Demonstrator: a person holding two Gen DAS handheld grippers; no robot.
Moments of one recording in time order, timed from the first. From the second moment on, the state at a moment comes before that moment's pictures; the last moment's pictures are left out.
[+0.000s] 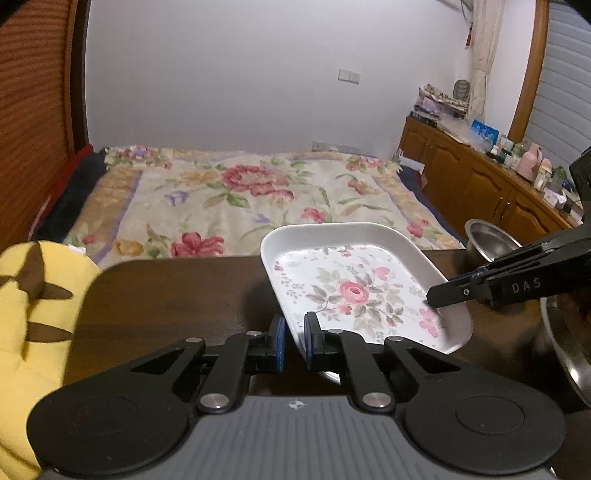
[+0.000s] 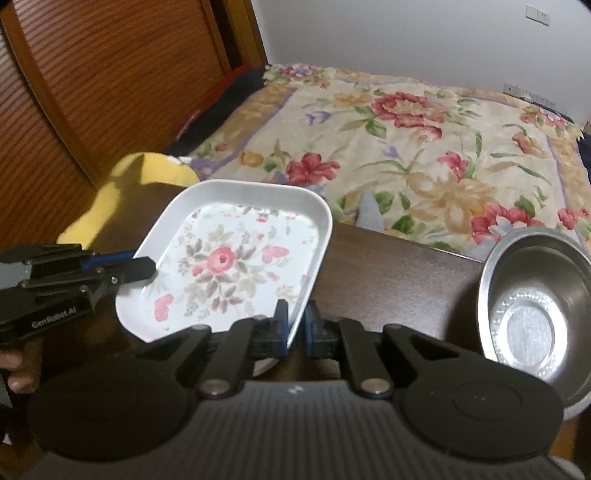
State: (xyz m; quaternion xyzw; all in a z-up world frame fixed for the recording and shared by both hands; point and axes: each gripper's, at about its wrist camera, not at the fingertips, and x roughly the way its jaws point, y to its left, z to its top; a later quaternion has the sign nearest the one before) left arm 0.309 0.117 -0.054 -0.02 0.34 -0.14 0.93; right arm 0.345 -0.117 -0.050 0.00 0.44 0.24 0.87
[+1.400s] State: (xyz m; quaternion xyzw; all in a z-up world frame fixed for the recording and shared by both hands) left arm 0.163 0.119 0.012 -0.02 0.25 -0.17 0.95; right arm 0.211 -0.136 0.003 0.00 0.34 0.24 0.91
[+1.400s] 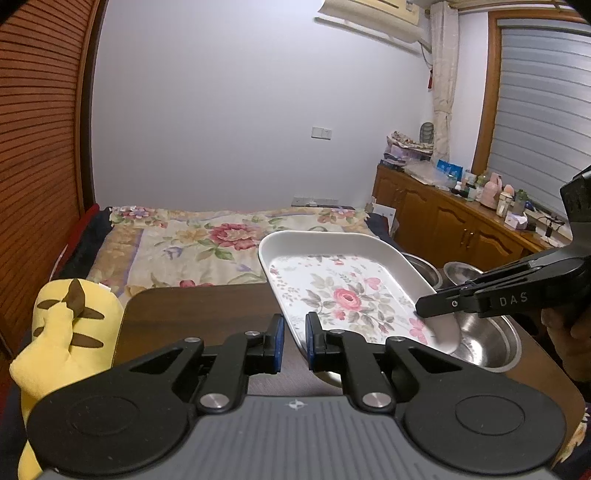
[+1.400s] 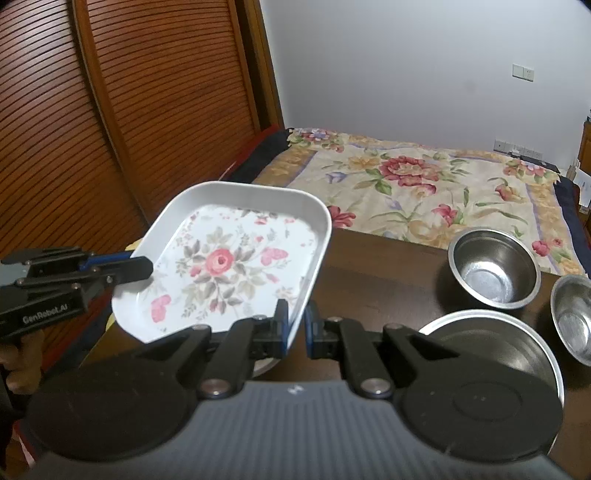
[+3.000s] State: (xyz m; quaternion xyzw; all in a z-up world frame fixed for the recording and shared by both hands) left arm 0.093 0.109 -0.032 -0.01 0.28 -0.20 0.94; right arm 0.134 -0.153 -0.040 0.01 0.36 0.26 0.90
